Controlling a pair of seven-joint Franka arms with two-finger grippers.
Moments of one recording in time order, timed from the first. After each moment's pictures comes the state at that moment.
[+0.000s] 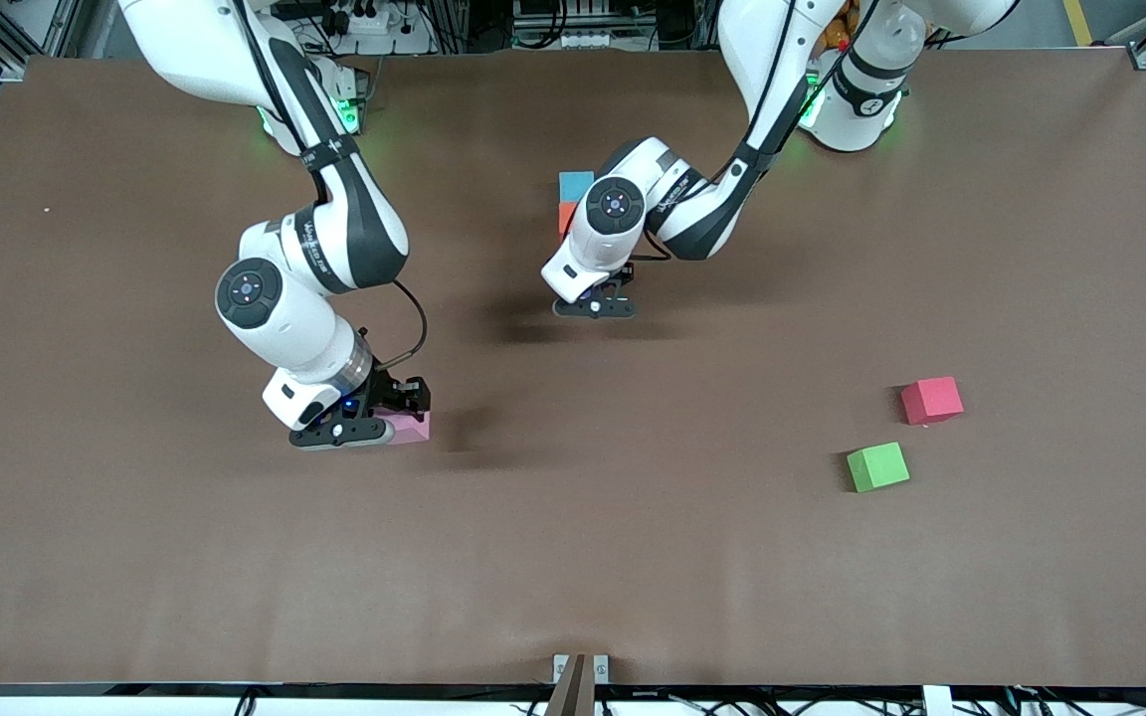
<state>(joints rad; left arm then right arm) -0.80 0.58 -0.11 -1.86 -0.23 2.40 -0.72 0.58 0.44 -0.23 -1.80 0.29 2.38 0.13</state>
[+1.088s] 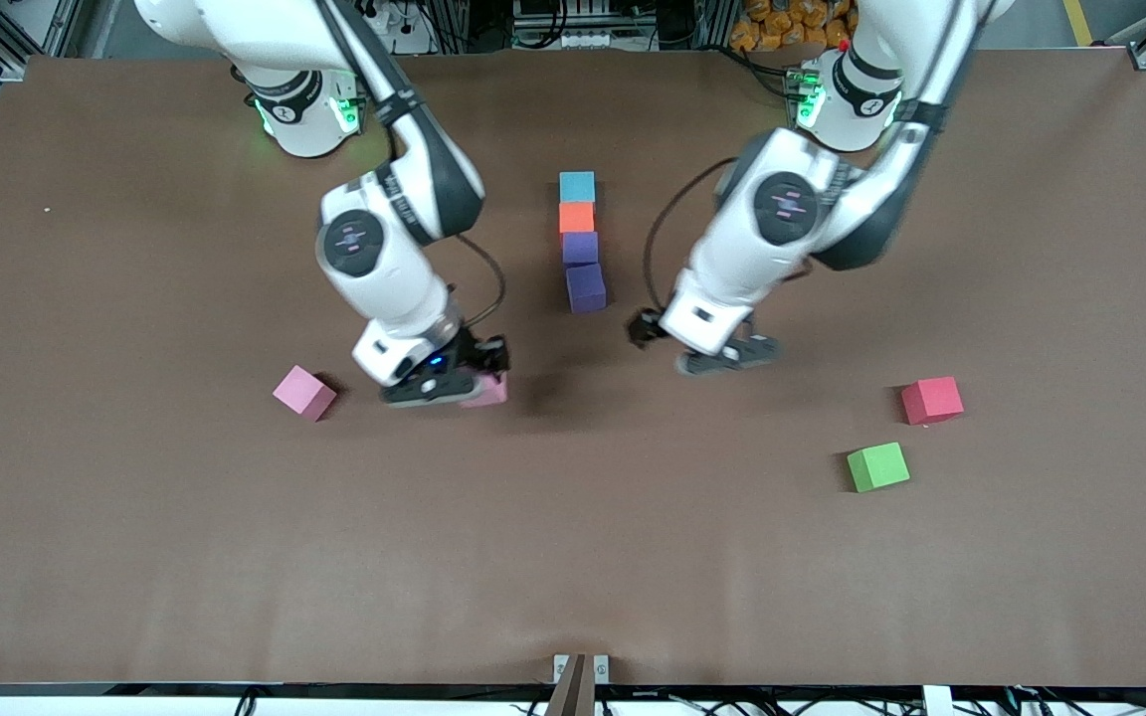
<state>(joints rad) -0.46 0.32 -0.07 -1.83 -0.18 2.22 -0.70 0.81 0.46 -0.21 -1.80 0.30 2.39 0.30</state>
